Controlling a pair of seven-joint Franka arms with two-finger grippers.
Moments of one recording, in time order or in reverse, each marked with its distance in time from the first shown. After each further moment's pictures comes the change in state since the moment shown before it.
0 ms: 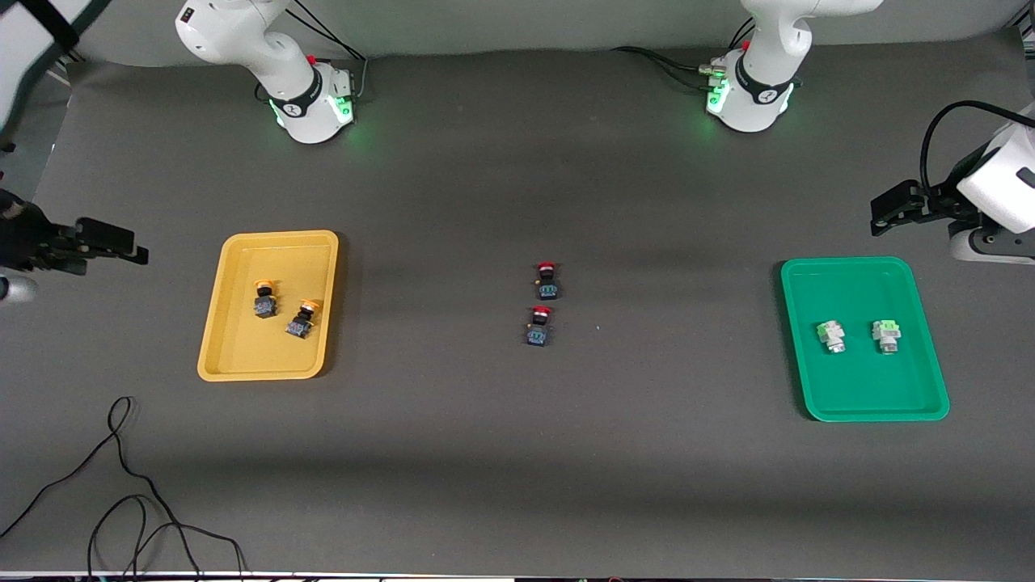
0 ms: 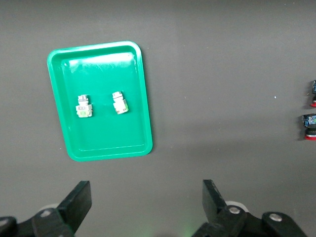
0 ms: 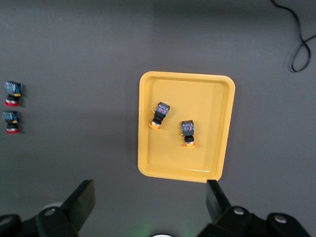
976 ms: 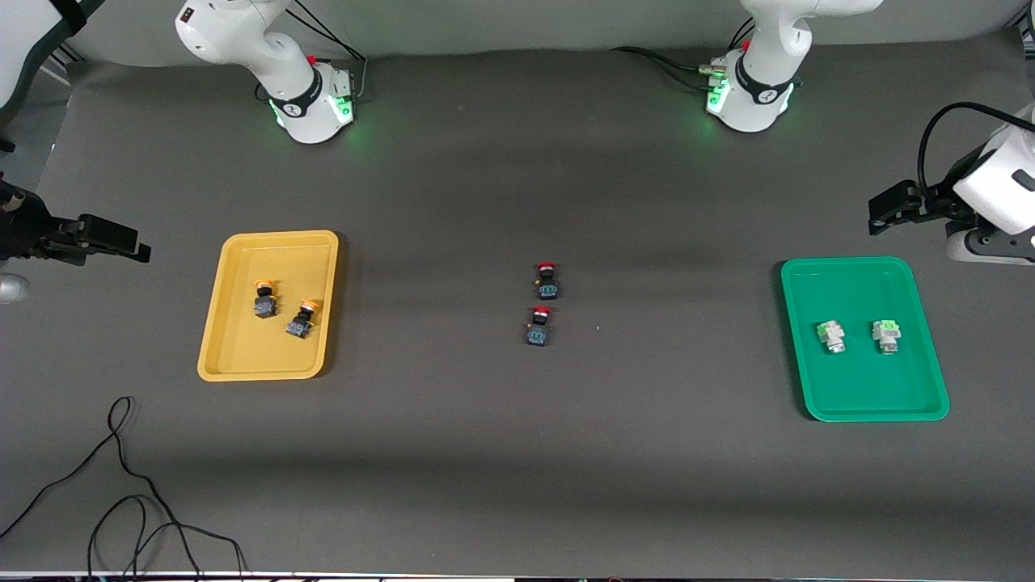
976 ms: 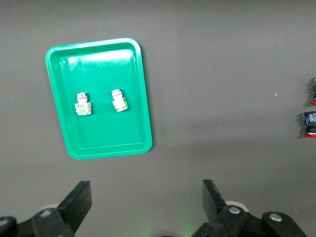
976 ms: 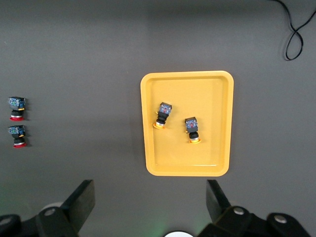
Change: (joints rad) left arm 0.000 0.000 -0.001 -0.005 0.000 -0.005 0.000; right arm -0.036 0.002 0.051 0.035 -0.012 -0.016 0.089
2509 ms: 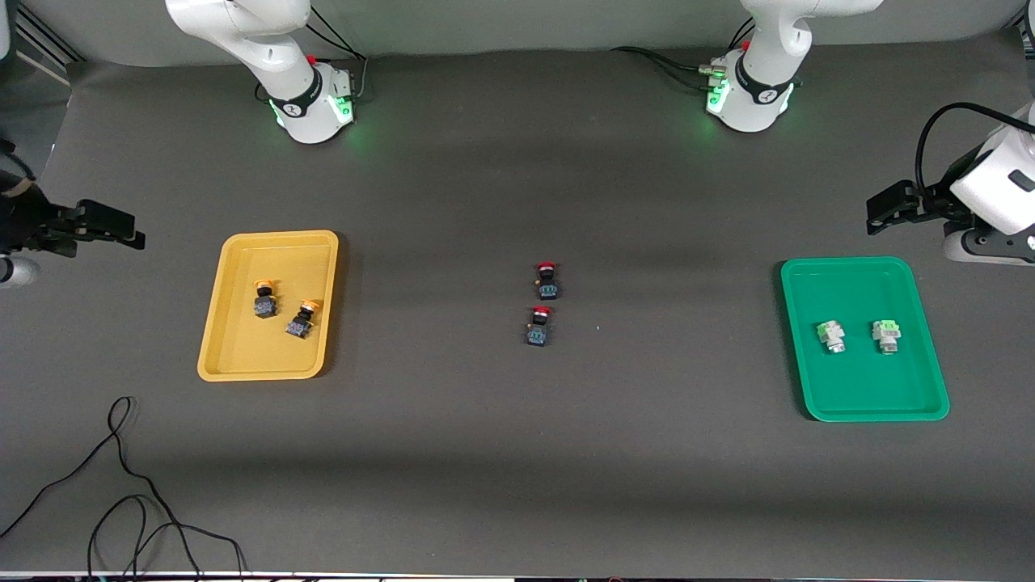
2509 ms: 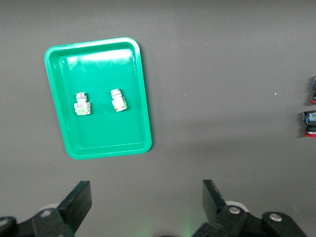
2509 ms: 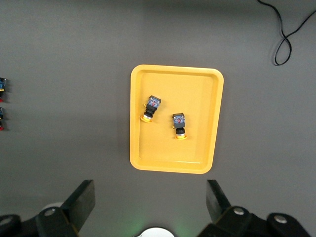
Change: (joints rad) left arm -0.001 0.000 -0.002 -0.002 0.000 0.000 0.000; right arm -0.927 -0.470 1.403 -0.186 -0.579 0.195 0.230
